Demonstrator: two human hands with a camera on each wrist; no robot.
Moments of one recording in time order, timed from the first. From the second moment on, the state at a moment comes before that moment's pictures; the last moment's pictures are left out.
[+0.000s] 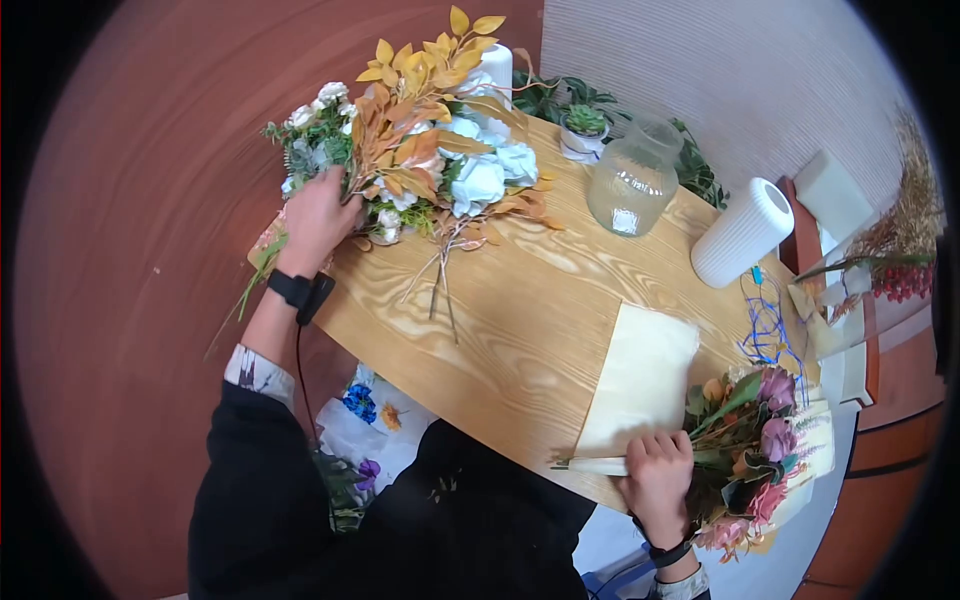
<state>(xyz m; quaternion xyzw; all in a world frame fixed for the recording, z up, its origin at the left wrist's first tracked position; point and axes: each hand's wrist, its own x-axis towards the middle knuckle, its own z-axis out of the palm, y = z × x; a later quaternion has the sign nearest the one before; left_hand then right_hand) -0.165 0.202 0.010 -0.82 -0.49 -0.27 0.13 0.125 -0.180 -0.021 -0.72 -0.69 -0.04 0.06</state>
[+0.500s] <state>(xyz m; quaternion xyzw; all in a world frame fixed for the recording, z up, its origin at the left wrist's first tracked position) -0.173 0.231 0.008 -0.80 -0.50 -0.34 0.00 0.125 -0.180 -0.021 -0.72 -0.69 -0.03 0.09</state>
